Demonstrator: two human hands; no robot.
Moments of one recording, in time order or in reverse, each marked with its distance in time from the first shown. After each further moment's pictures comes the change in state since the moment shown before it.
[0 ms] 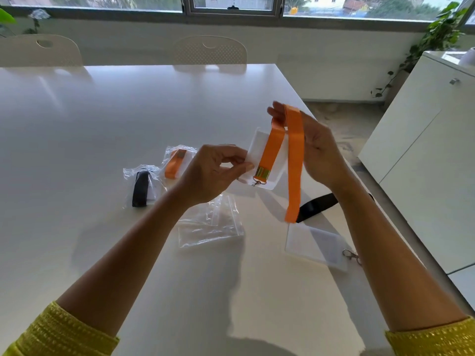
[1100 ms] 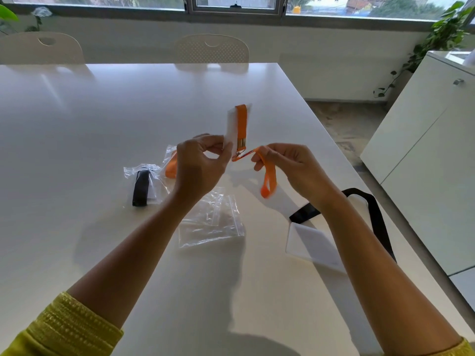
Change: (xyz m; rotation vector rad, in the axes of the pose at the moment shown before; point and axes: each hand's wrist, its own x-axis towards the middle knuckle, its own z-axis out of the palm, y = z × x) left_hand 0.008 -0.028 0.001 0.216 0.499 -0.041; right_hand -0.015 0.004 0.031 -0.040 -0.116 0.145
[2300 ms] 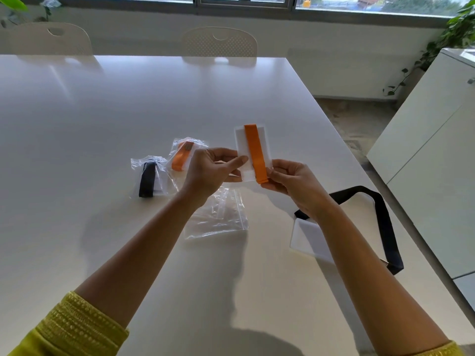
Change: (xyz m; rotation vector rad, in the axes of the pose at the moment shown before) left_hand -0.017 -0.002 0.003 -0.320 -0.230 -0.481; right_hand -0.014 0.044 0.011 0.341 0.114 0.451
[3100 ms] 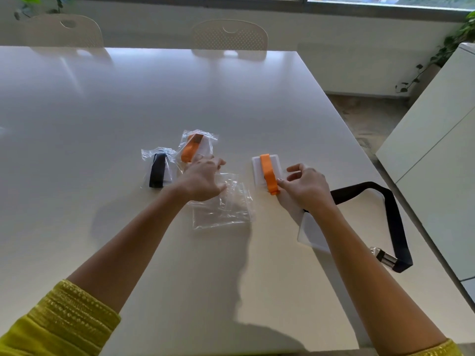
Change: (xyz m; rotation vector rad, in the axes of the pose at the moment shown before) left_hand 0.007 -0.033 -0.043 1.010 -0.314 0.049; right_hand -0.003 0.016 0.003 -0.852 0.331 0.072
